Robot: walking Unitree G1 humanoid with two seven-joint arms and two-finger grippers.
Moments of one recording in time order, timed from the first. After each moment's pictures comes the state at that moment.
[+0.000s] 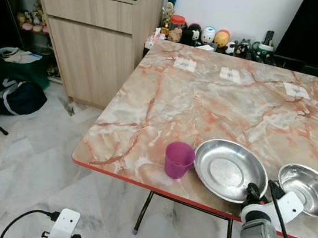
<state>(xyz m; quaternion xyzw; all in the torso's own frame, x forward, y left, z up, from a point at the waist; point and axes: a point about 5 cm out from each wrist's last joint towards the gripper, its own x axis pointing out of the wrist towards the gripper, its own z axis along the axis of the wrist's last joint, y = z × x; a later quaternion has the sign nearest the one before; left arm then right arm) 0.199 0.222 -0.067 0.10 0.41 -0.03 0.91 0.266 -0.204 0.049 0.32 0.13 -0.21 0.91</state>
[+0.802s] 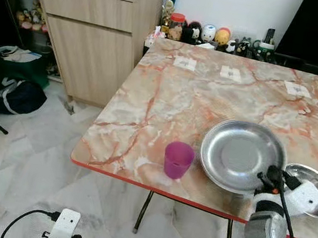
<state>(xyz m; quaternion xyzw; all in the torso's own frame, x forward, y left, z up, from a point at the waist) 0.199 0.221 -0.067 0.10 0.41 -0.03 0.91 0.277 -0.204 0.098 0.25 -0.05 -0.18 0.95</state>
